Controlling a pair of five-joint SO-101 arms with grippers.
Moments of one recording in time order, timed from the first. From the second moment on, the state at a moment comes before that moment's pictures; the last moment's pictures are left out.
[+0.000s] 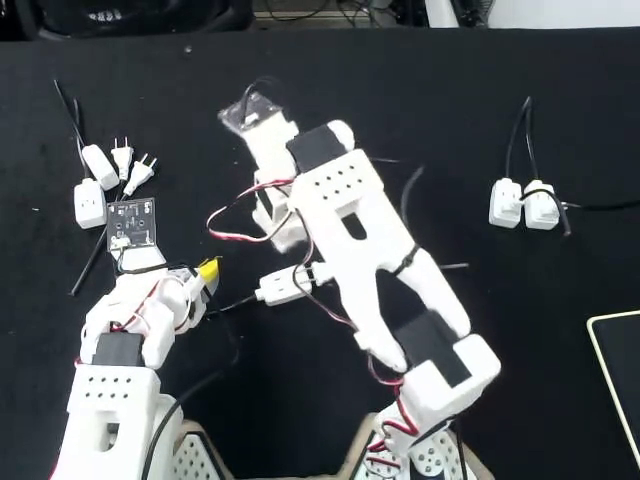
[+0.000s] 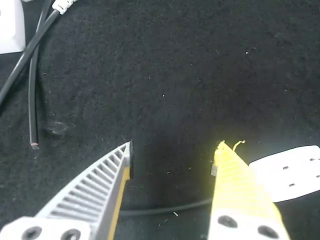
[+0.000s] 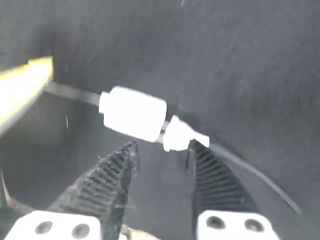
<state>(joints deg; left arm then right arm) -3.8 -69.9 82.4 40.0 5.5 -29.5 9.4 -10.3 95.1 7.7</state>
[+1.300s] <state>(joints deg) -4.0 -69.9 82.4 40.0 5.5 -22.2 26.5 -3.3 89.9 74.9</state>
